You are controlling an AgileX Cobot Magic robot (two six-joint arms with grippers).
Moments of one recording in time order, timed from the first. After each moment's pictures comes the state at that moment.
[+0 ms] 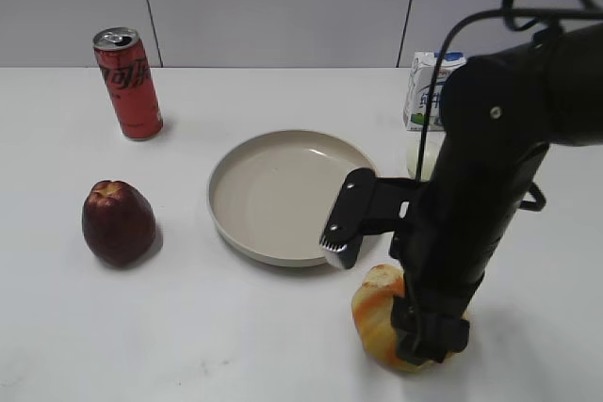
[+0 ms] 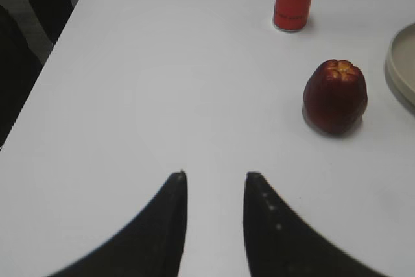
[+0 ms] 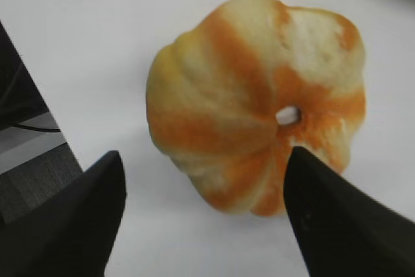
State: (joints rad) left arm -0.08 -0.01 -0.48 -0.02 1.09 0.01; right arm 0.70 1.76 -0.95 0.18 0.81 -0.64
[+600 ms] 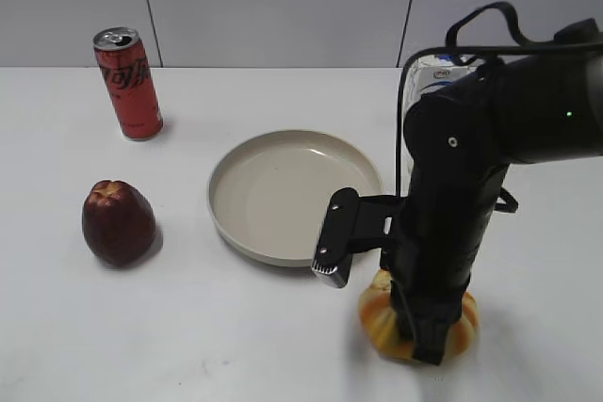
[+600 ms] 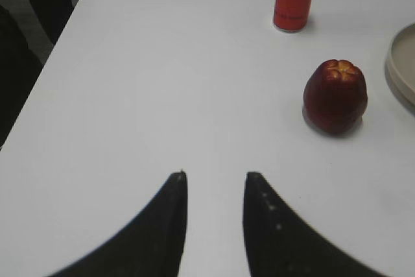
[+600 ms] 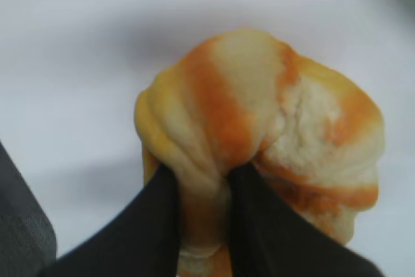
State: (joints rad) left arm -0.08 -0.01 -0.48 -0.02 1.09 0.01; right arm 0.72 1.84 -0.98 0.09 0.79 -0.64
